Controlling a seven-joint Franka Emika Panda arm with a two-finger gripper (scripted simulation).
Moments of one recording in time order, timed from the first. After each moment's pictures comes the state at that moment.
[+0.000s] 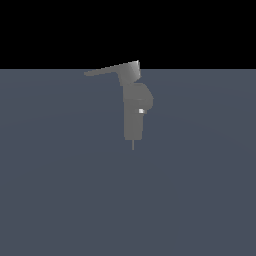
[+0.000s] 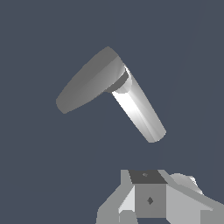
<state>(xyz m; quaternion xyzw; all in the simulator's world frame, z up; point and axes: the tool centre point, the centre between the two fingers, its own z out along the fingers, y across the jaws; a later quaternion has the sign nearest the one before) -0.103 0.036 0.451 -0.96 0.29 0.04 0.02</state>
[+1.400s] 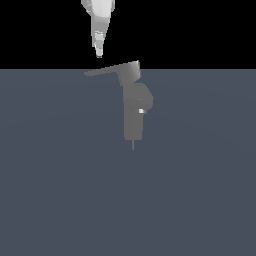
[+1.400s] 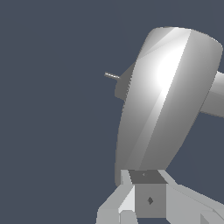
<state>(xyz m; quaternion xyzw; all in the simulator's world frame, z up) 0.028 0.083 0.327 -0.79 0.60 0.08 -0.03</state>
